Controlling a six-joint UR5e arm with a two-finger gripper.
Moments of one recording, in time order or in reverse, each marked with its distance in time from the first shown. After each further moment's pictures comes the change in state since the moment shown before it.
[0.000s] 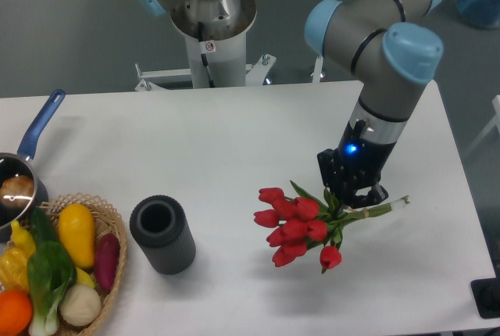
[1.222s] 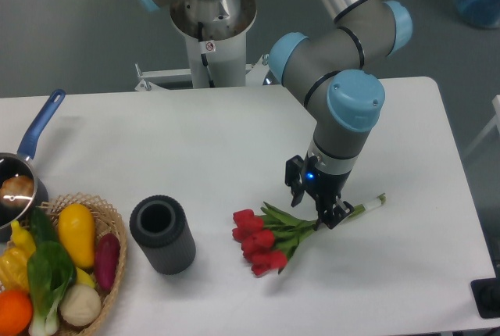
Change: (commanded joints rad) arm -0.075 -0.034 -0.072 0.078 0.123 -0.043
